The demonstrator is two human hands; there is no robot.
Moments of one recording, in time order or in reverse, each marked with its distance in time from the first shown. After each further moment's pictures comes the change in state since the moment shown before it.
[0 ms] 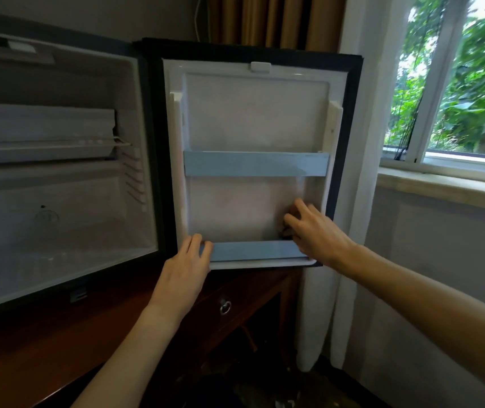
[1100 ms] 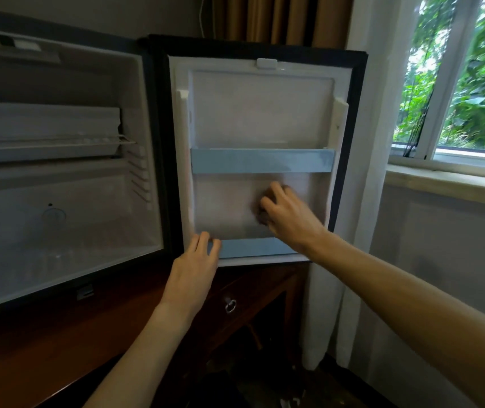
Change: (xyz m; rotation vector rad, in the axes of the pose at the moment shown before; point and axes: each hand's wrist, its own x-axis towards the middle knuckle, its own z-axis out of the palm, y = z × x) left_hand 0.004 0.006 0.010 0.034 -0.033 -0.072; right_hand 0.048 -0.039 -0.003 0.068 0.143 -0.008
